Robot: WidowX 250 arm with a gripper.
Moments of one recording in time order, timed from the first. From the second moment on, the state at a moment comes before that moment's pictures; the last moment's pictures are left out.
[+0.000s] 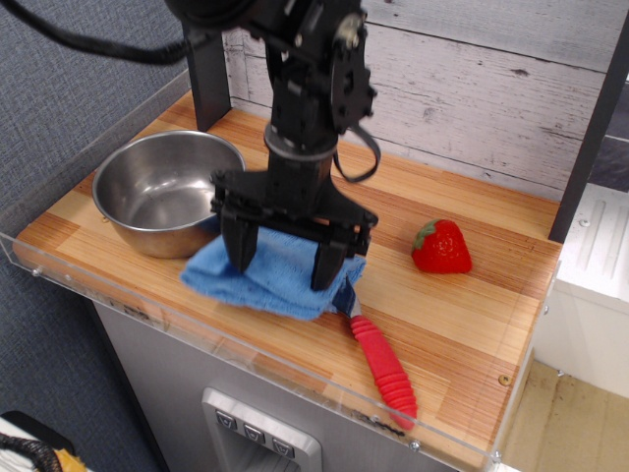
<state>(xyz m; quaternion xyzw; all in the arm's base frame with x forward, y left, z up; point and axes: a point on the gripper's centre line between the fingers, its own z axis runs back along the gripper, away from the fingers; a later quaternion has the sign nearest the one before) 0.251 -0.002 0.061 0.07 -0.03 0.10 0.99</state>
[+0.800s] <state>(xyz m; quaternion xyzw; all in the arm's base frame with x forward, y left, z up) 0.280 -0.004 0.162 0.08 -0.12 0.13 0.98</state>
